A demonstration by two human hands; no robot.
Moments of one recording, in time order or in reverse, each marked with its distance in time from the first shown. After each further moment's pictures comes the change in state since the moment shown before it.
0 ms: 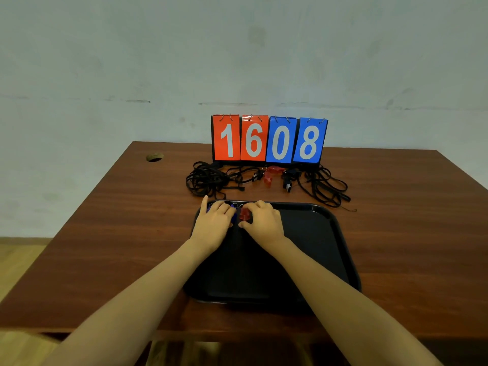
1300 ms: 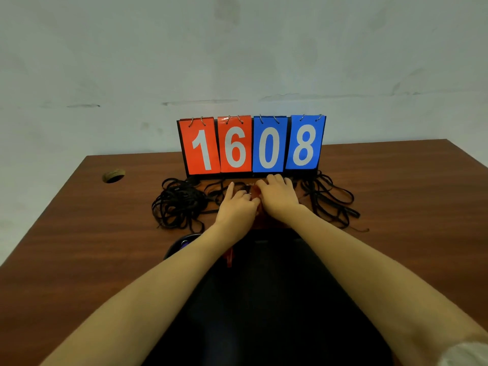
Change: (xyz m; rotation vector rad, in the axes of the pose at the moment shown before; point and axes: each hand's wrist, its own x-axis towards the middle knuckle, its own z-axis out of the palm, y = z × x) left_hand 0.151 0.034 0.022 -0.002 -0.108 0.172; right_hand 0.145 0.087 -0.027 -0.391 -0.022 -0.001
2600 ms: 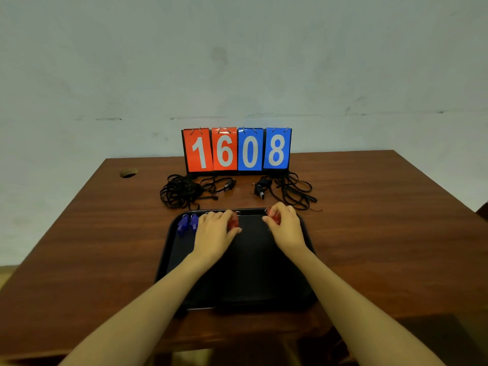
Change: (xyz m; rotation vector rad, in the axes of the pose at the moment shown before) left_hand -0.139 0.063 -0.040 -0.325 0.193 -0.299; right_hand -0.197 -0.001 -0.021 0.899 0.306 0.307
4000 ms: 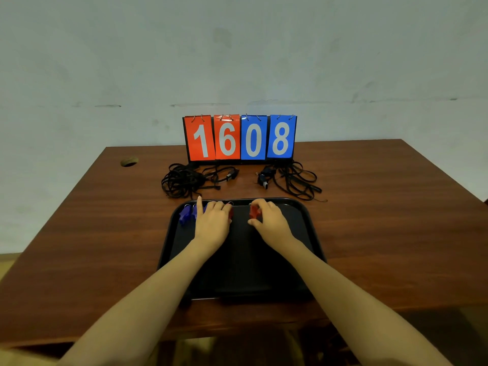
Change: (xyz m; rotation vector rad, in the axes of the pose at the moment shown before) left_hand 0.011 -0.016 0.018 0.260 -0.100 -0.004; right_hand 0.004 -0.002 0.032 -0.250 -0.279 -0.098
